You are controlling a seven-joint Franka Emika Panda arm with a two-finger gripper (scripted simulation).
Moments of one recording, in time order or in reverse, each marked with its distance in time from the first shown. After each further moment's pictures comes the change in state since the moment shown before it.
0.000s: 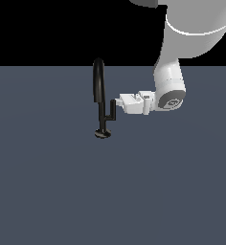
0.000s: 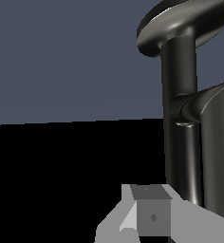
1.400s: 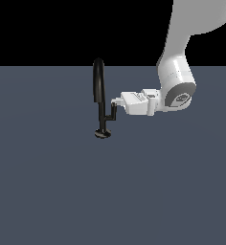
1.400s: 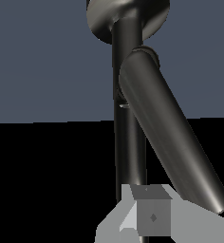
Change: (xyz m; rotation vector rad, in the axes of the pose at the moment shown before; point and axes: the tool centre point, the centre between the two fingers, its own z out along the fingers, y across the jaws) arm -0.015 0.049 0.000 0.008 0.004 -0.012
